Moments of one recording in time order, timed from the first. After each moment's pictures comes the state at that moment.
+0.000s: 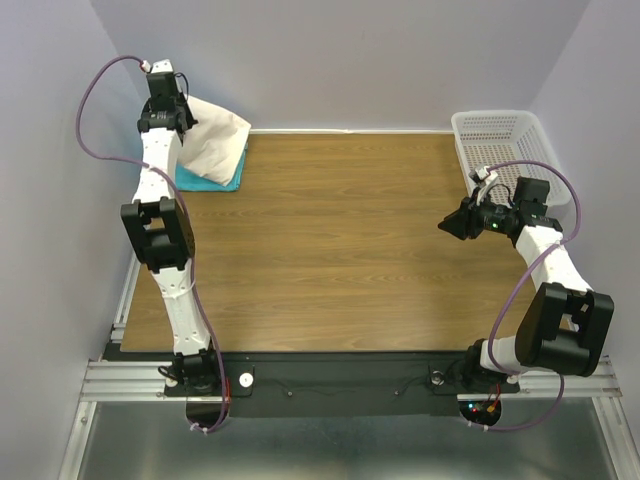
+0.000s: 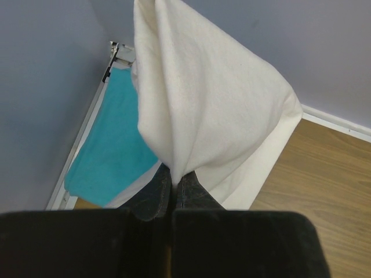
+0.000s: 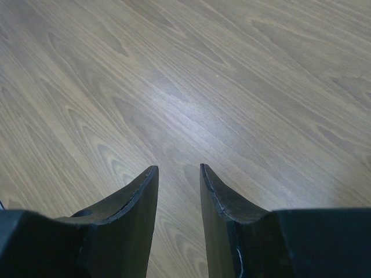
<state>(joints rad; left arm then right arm) 0.12 2.21 2.23 -0.51 -0.13 -0.19 -0.26 1.36 0.93 -0.39 -1.02 -0.47</state>
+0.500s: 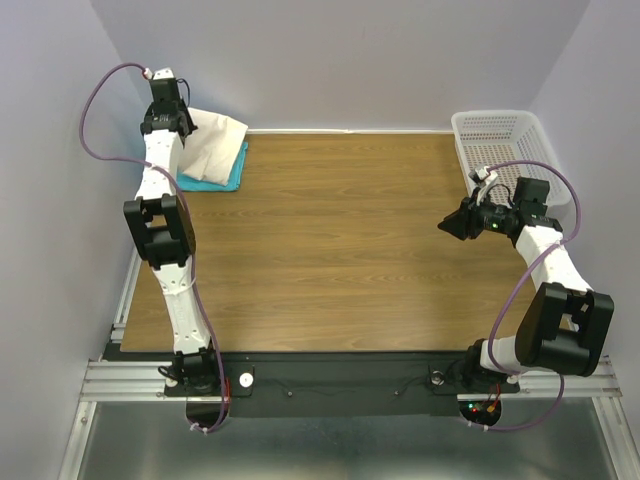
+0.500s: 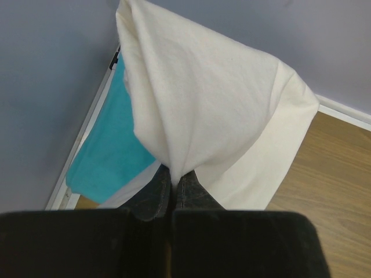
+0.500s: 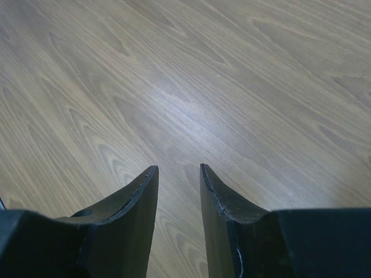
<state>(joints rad) 0.13 2.26 2.23 -0.51 -0.16 -0.18 -0.26 1.36 0.93 -0.39 -1.02 -0.47</state>
